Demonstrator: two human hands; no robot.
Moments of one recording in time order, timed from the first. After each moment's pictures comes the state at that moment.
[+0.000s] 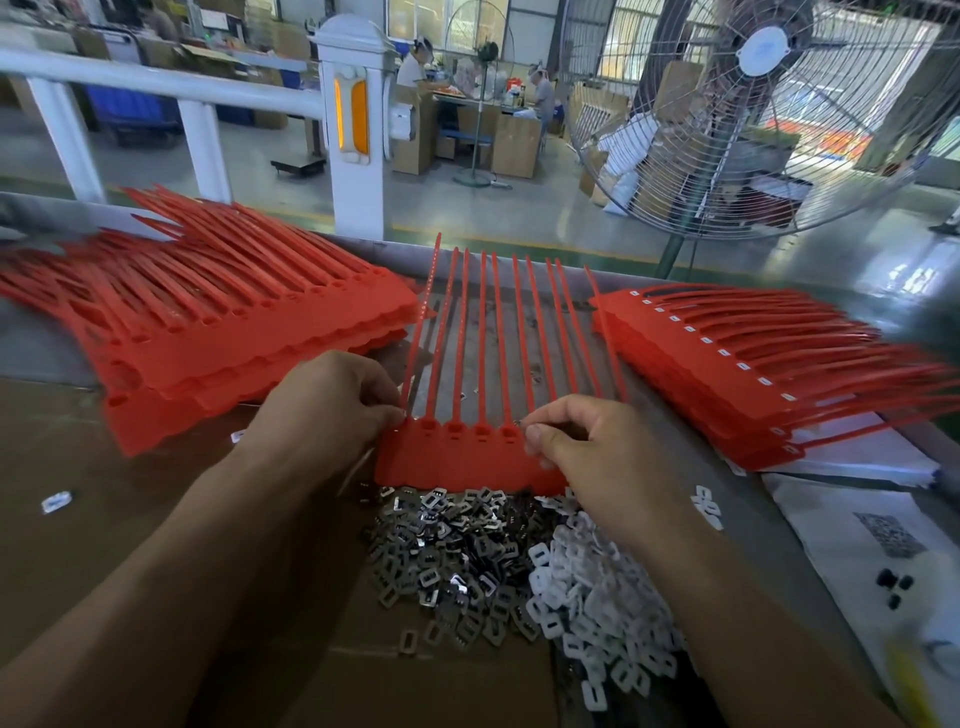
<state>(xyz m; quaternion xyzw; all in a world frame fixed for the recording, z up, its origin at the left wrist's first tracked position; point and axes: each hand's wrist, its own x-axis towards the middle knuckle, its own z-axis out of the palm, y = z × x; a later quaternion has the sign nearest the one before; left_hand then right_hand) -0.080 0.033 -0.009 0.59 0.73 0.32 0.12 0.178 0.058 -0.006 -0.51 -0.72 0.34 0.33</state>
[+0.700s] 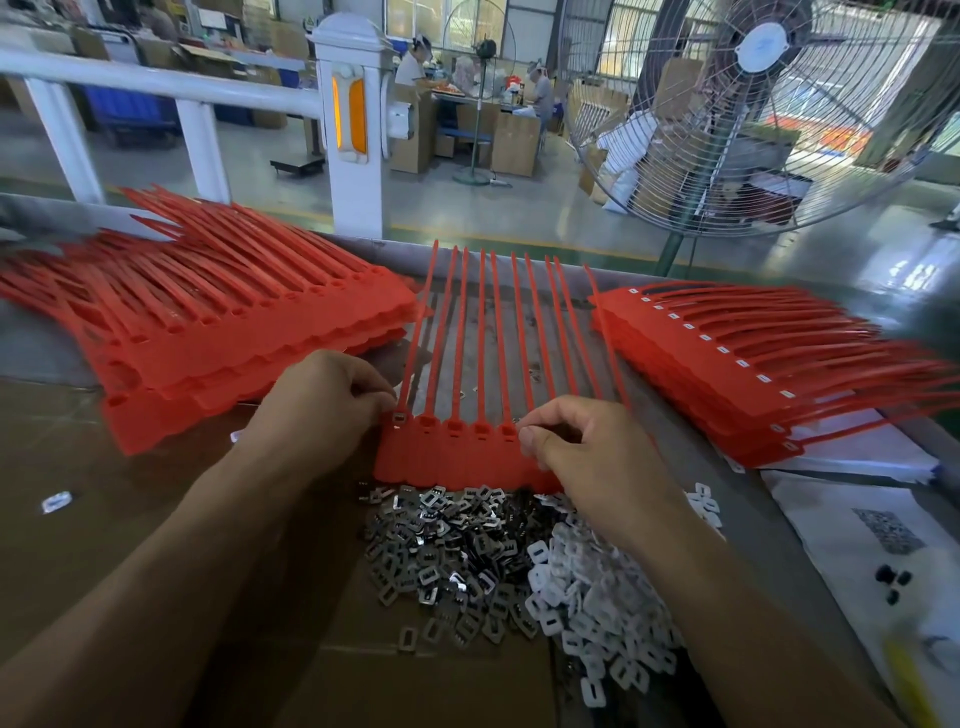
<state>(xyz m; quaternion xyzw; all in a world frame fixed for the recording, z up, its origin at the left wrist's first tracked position) -0.082 0.036 -0.012 0.56 0.73 0.35 0.15 0.178 0.053 -0.002 -0.51 -0.74 0.32 0.30</state>
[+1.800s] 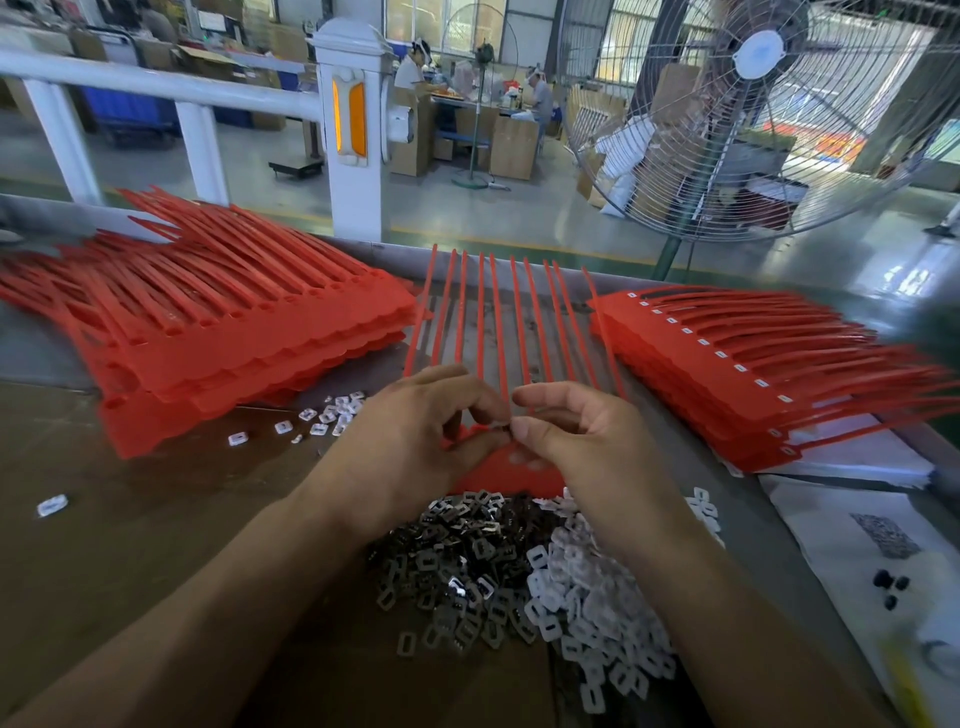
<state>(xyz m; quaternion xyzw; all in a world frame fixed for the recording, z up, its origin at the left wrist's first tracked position) -0.022 0.015 -0.004 0.77 0.48 0.42 0.08 0.171 0.050 -0.003 -0.43 -0.65 0.48 0.40</state>
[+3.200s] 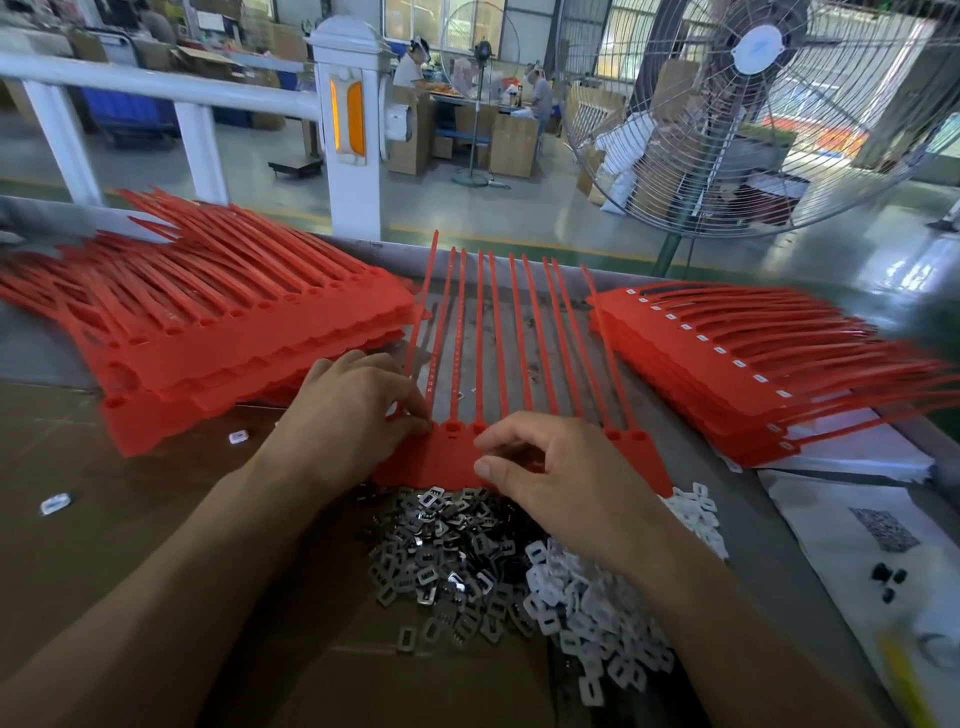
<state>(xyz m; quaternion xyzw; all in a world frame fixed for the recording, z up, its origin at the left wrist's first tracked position) -0.065 0.032 -0.009 0.71 0.66 0.25 0.01 0.168 0.041 0.000 -0.42 -0.82 0.30 0.24</state>
